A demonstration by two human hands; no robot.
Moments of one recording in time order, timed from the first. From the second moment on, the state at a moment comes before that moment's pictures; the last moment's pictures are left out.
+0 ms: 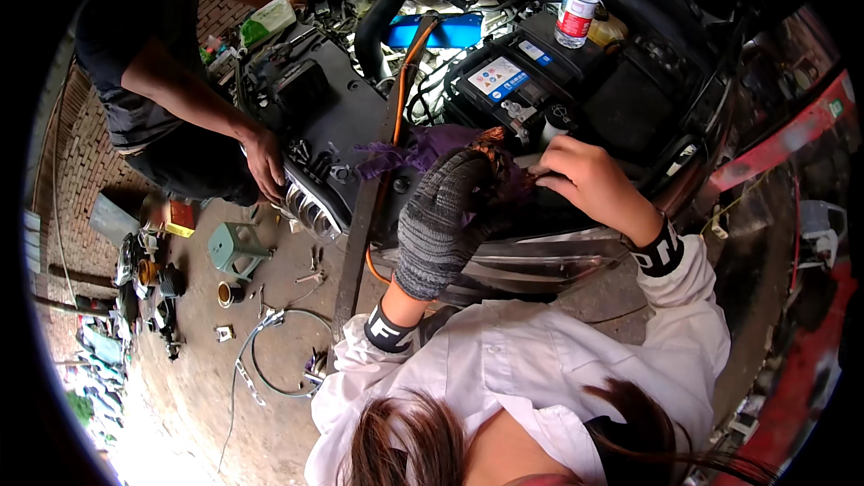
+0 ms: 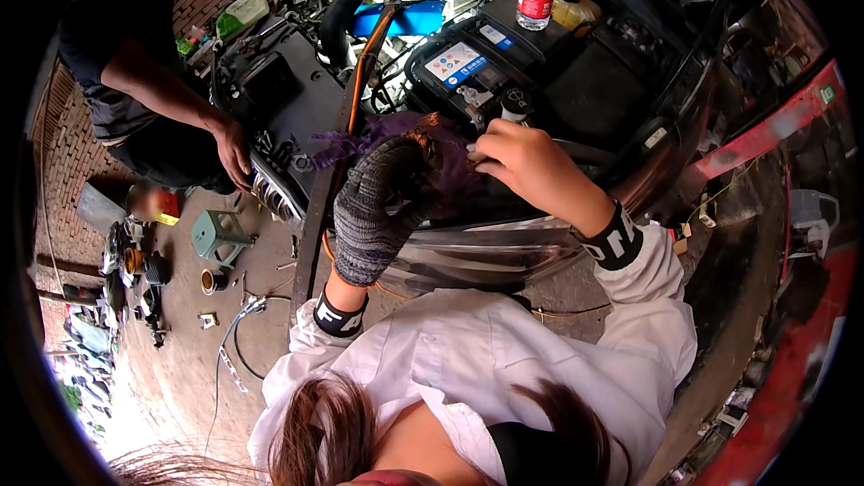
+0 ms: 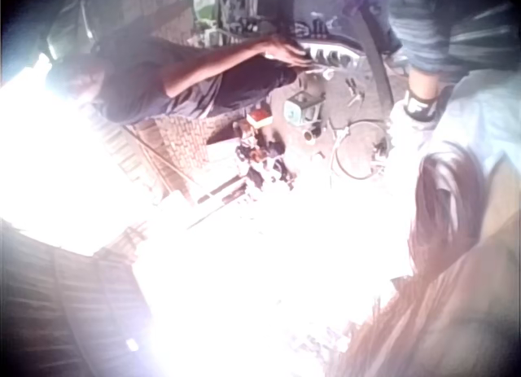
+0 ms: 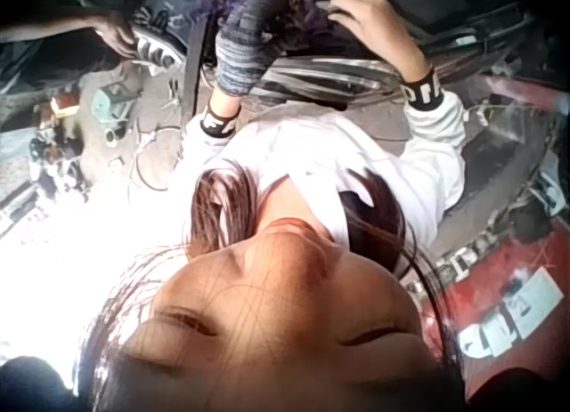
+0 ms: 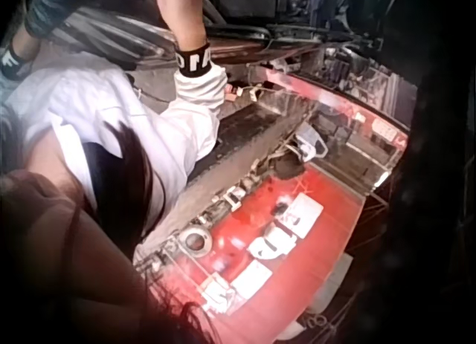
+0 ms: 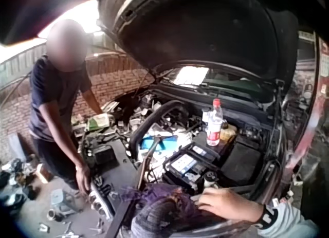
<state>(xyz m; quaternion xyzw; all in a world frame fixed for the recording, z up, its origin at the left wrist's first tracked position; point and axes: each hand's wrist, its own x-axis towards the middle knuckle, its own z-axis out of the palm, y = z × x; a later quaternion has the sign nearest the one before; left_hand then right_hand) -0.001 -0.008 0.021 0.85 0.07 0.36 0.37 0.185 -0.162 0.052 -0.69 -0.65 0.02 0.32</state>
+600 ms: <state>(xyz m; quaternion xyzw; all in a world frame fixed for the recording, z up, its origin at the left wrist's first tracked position) 0.005 0.001 -0.019 0.84 0.06 0.37 0.40 0.165 -0.141 0.007 -0.42 -0.22 0.44 0.76</state>
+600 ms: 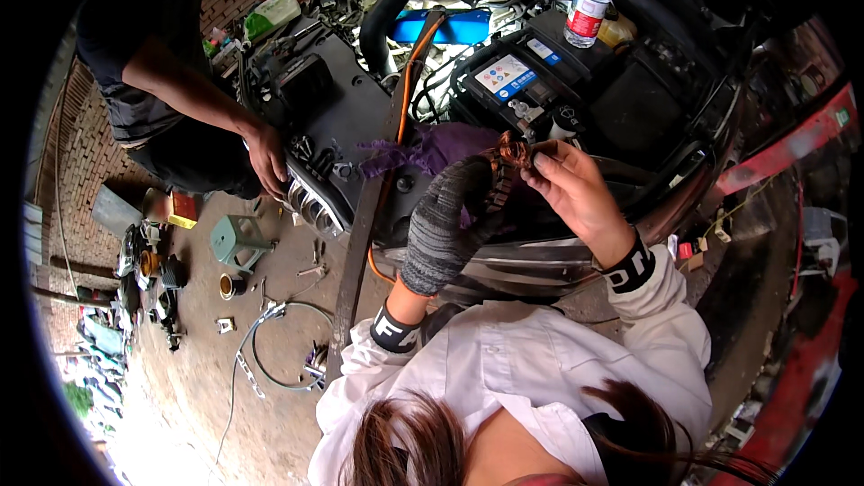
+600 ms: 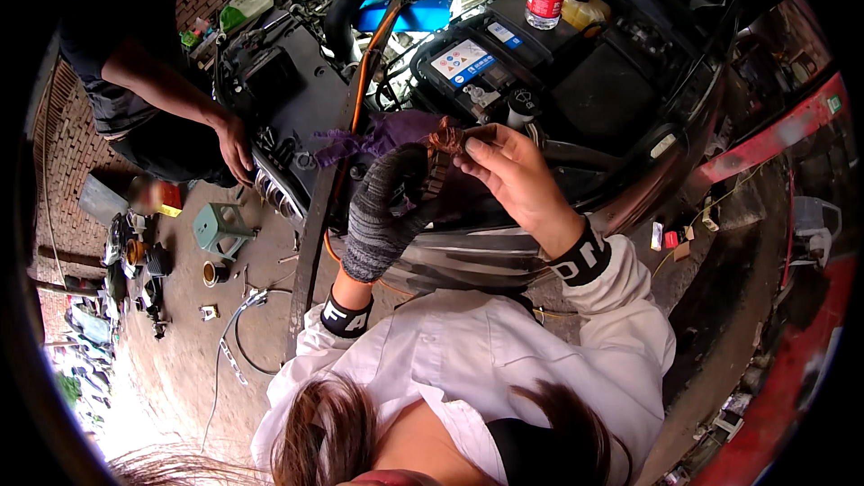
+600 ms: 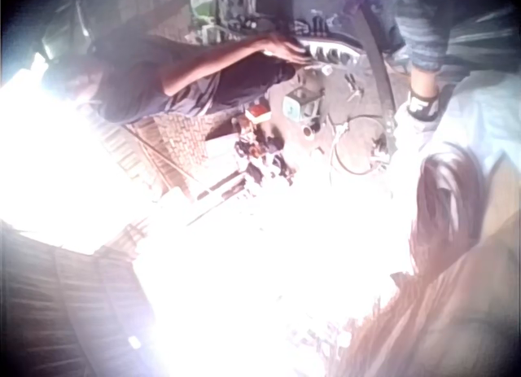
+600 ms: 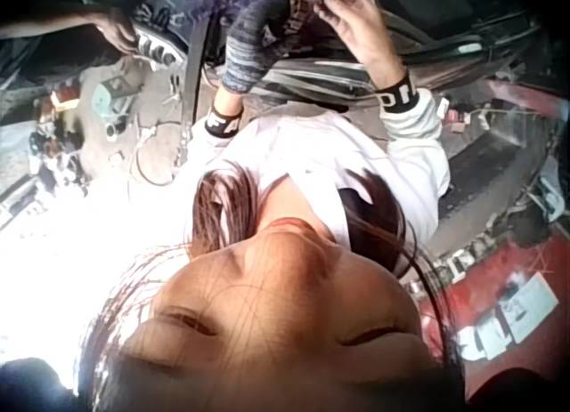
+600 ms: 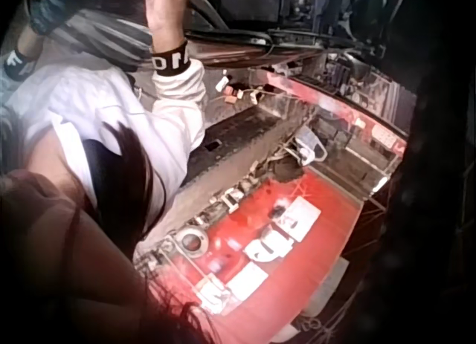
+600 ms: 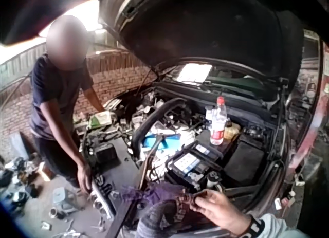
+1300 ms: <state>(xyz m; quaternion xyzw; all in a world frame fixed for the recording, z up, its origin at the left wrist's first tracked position) 0.009 0.005 -0.008 0.87 0.14 0.31 0.35 0.139 -0.131 0.019 -0.46 -0.37 0.36 0.72</state>
